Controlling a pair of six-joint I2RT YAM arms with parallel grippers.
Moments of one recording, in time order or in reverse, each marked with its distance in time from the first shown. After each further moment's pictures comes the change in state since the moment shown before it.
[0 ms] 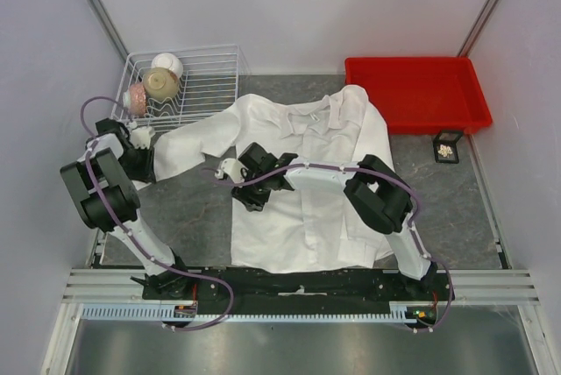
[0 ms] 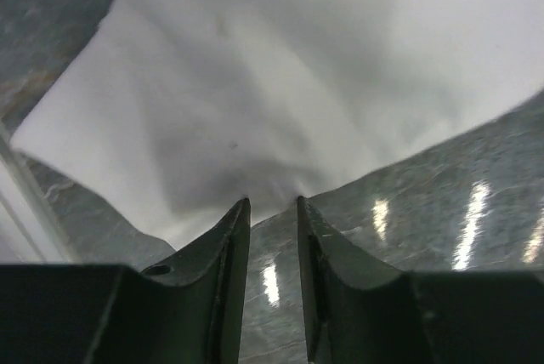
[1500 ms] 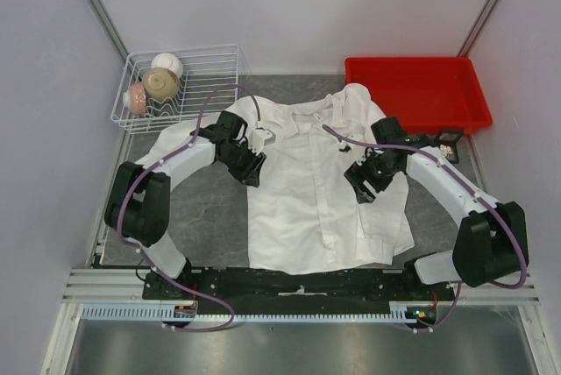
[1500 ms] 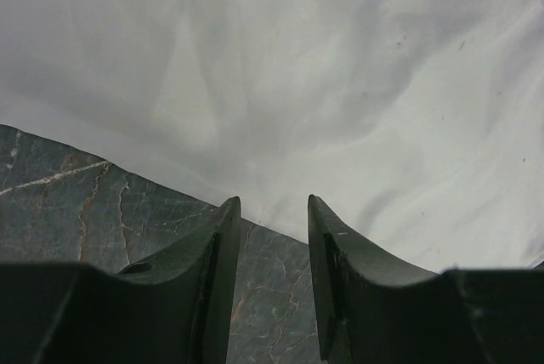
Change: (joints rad) left arm -0.850 -0.193 -0.101 0.065 0.221 -0.164; right arm -0.709 -0.742 -0.471 -0.540 -0.035 -0.249
